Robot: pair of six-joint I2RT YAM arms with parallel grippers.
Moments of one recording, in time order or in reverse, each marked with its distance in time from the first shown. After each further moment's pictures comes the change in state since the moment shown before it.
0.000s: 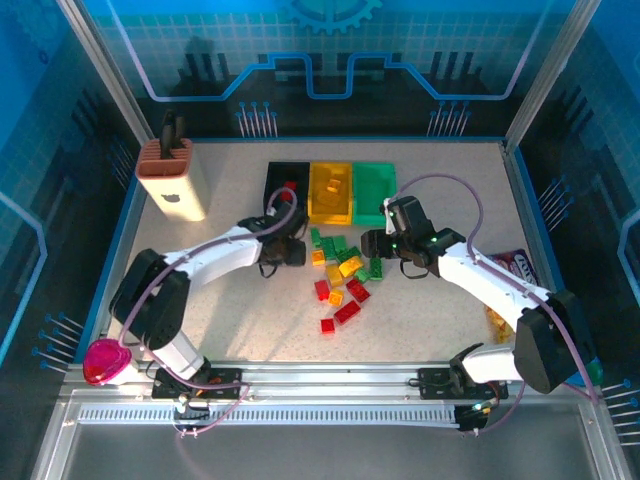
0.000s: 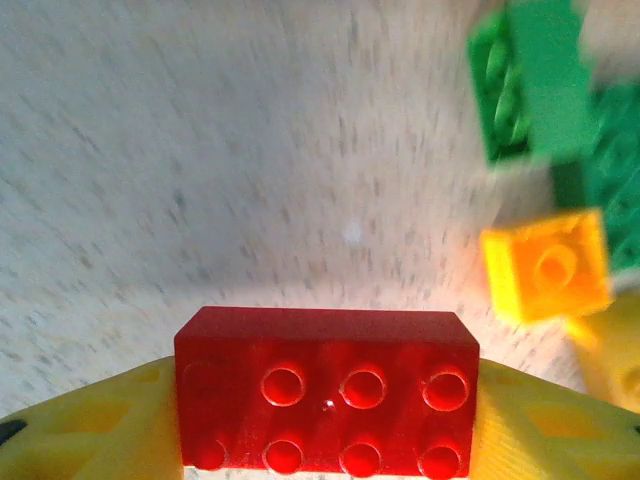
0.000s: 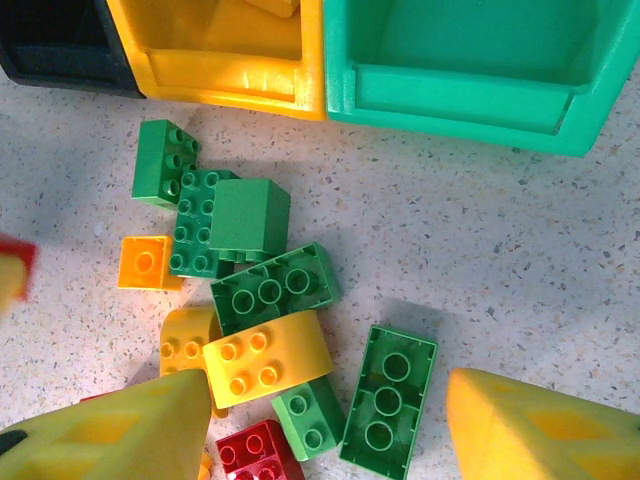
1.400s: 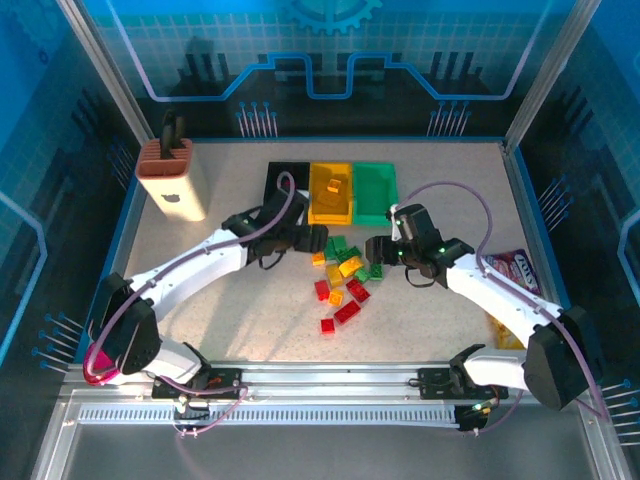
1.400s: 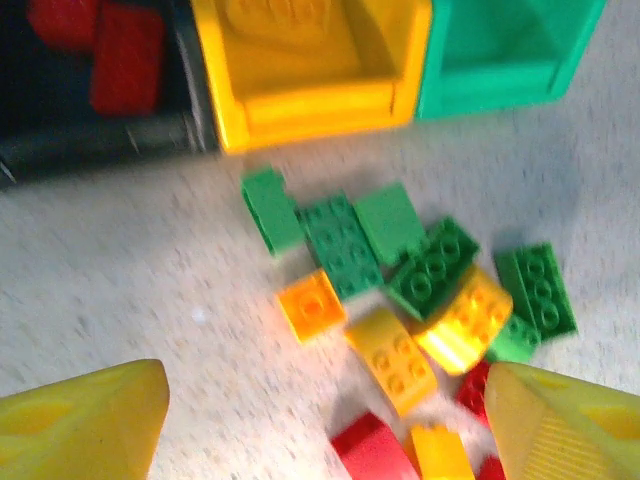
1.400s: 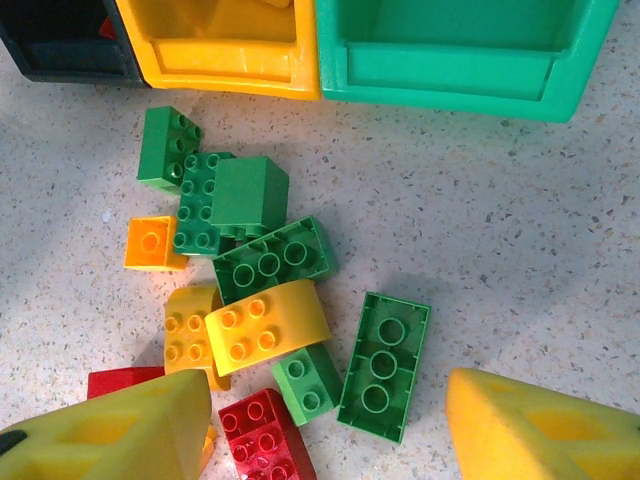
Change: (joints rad) left arm -0.118 -0.150 0.054 0.042 0.071 0.109; right arm 0.000 -0.092 -0.077 0.009 -0.005 0.027
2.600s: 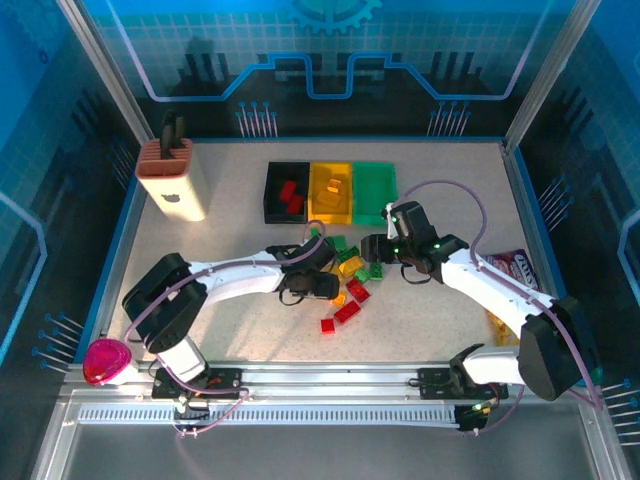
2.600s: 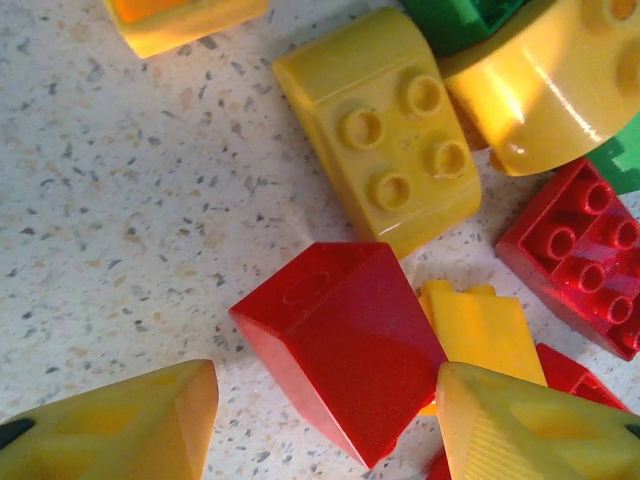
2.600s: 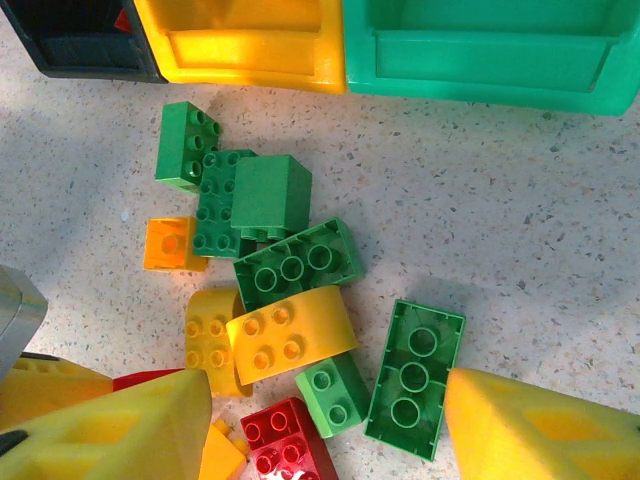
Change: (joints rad) left arm -0.162 0.205 -0.155 0.101 0.102 -0.261; right arm 0.000 0.051 0.020 0.022 -0.047 0.019
